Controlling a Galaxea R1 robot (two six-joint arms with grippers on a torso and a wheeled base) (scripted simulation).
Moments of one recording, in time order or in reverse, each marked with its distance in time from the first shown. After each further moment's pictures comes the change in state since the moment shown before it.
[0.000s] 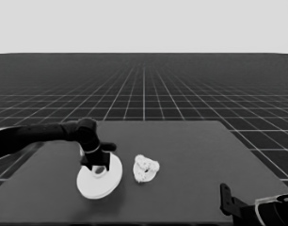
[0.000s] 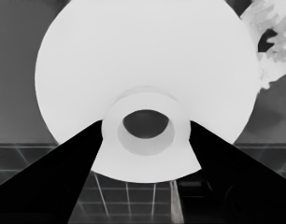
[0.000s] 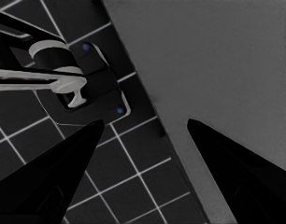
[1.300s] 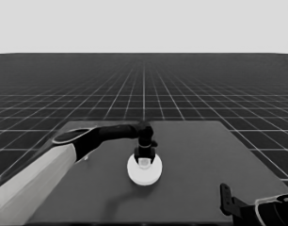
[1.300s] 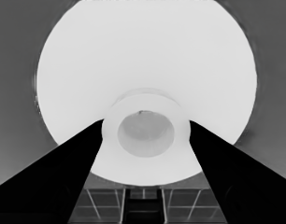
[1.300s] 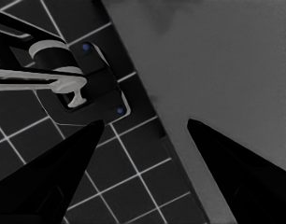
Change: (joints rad) left arm 0.109 0.672 -0.772 0.089 -0.040 0.100; right arm 0.000 0.000 0.000 0.000 0.000 0.000
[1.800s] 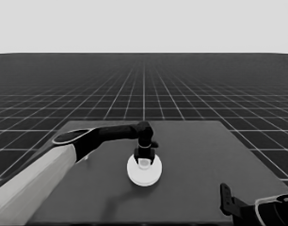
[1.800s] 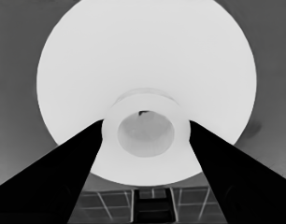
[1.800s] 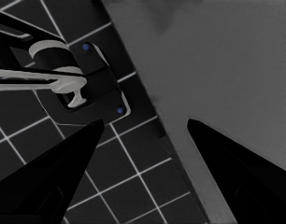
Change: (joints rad) left arm 0.006 -0.001 -0.001 0.000 0.000 0.083; right arm 0.000 0.000 0.000 0.000 0.000 0.000
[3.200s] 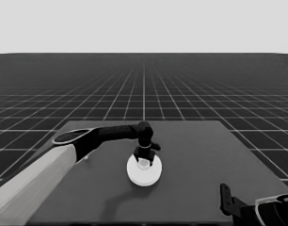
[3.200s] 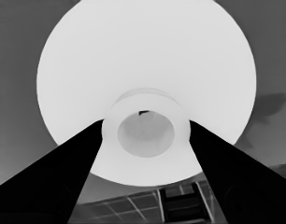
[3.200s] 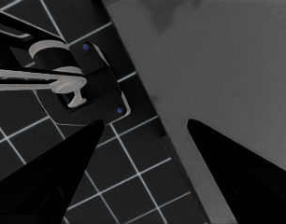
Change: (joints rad) left arm 0.000 0.000 0.000 0.000 0.000 0.244; right arm 0.000 0.000 0.000 0.000 0.000 0.000
